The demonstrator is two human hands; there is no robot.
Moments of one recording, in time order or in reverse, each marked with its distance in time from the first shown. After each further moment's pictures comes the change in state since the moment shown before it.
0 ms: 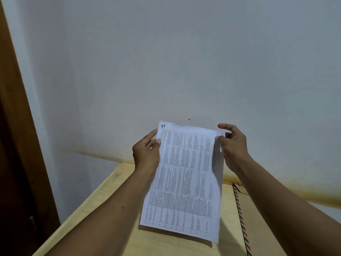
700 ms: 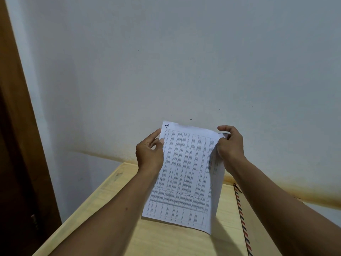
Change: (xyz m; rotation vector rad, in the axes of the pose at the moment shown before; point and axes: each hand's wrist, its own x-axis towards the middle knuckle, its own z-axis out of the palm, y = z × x) left_hand -0.011 0.010 0.005 0.103 0.016 0.069; right_hand -0.003 0.002 0.015 -0.117 0.123 0.000
